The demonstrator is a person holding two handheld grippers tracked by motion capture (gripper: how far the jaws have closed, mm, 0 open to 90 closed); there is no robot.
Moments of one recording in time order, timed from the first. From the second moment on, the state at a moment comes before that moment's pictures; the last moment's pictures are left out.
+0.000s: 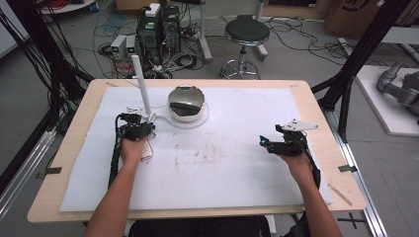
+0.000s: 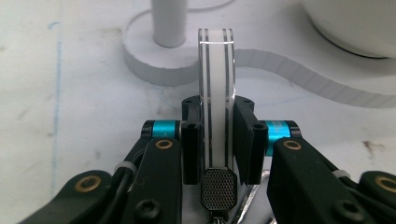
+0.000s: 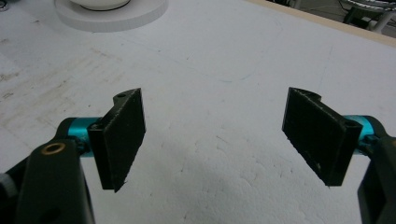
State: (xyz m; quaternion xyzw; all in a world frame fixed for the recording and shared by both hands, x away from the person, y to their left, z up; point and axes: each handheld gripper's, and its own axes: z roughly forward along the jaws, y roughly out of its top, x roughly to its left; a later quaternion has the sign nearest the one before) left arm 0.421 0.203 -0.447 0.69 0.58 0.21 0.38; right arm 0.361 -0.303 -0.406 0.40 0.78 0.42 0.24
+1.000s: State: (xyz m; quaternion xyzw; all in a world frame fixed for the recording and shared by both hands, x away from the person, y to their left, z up) left arm 0.400 0.250 -0.364 0.59 0.44 0.08 0.67; right arm 0.360 -0.302 -0.404 0.40 0.78 0.42 0.24
